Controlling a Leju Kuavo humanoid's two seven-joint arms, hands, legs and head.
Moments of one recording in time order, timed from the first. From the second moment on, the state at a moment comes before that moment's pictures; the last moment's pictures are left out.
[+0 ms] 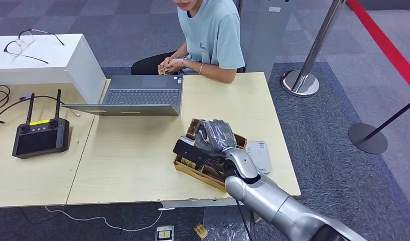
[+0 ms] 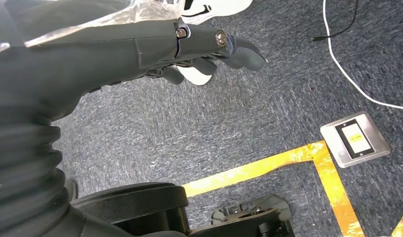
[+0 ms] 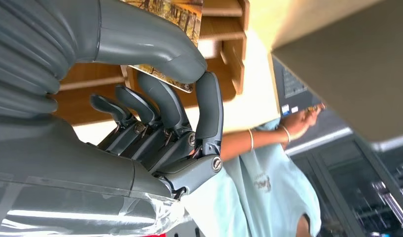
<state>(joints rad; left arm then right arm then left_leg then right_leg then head) -0.11 -0.03 -1.21 -0.21 0.57 0.66 0.11 -0.61 -0.09 0.90 -1.13 0.69 -0.51 0.37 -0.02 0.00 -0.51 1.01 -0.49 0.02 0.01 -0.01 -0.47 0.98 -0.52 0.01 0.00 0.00</state>
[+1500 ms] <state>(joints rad) -0.11 -0.03 -1.22 -0.21 0.56 0.66 0.09 -0.69 -0.13 0.88 -1.25 0.76 -0.48 0.44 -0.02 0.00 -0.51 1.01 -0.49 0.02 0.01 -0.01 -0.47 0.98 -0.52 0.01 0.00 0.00</state>
